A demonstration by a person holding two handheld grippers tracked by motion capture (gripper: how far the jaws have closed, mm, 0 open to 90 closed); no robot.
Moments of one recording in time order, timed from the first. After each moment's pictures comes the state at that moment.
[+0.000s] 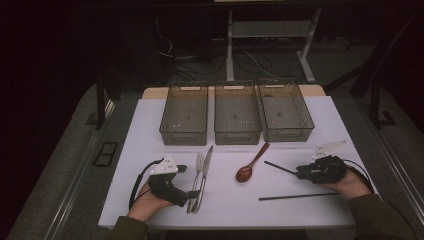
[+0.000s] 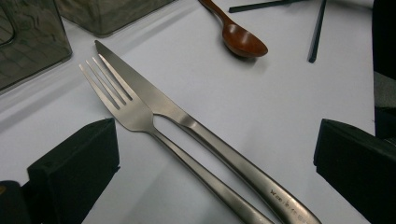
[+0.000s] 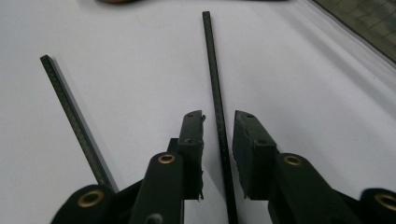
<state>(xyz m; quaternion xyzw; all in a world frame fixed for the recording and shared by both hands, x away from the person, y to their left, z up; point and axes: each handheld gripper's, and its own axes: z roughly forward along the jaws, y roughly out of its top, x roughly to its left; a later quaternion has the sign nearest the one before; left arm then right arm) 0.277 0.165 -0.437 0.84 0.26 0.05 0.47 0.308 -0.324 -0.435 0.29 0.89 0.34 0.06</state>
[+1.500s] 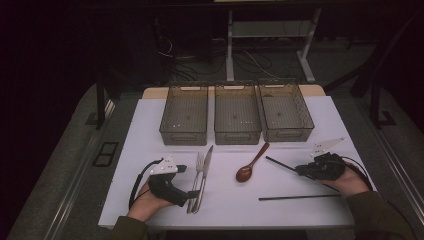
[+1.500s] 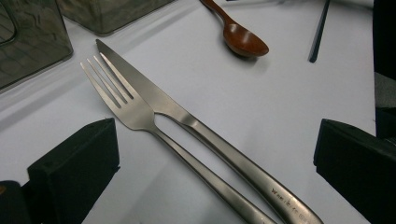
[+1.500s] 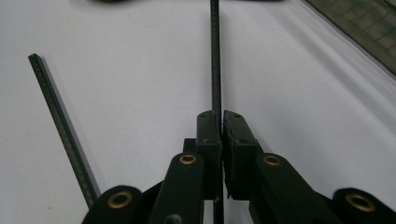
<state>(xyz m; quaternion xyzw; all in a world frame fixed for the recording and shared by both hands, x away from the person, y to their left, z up) 0.277 0.166 -0.438 0.84 0.26 0.05 0.47 0.316 -0.324 -0.434 0.29 0.90 0.33 0.06</state>
